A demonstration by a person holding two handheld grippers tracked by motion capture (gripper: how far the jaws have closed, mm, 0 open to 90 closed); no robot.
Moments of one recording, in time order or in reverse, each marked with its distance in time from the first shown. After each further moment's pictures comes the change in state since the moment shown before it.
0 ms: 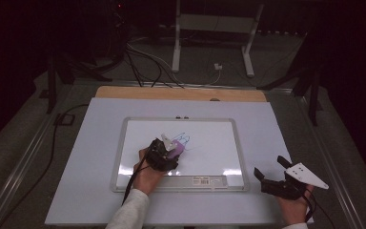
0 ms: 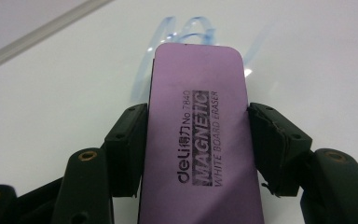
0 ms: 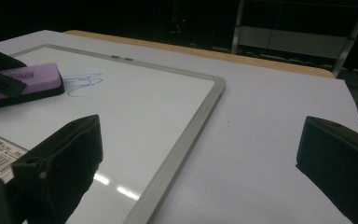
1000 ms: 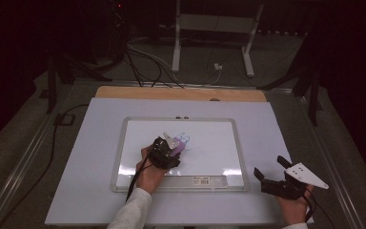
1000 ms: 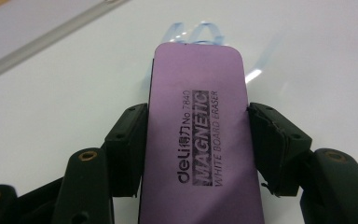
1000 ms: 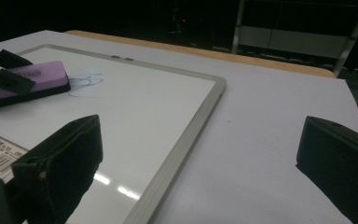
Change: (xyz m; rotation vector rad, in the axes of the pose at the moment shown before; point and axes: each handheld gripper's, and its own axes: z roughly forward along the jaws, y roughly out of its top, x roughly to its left) left arm -0.003 0.007 0.007 0.002 0.028 -0.007; right arm 0.000 0.000 0.000 0.001 0.001 0.002
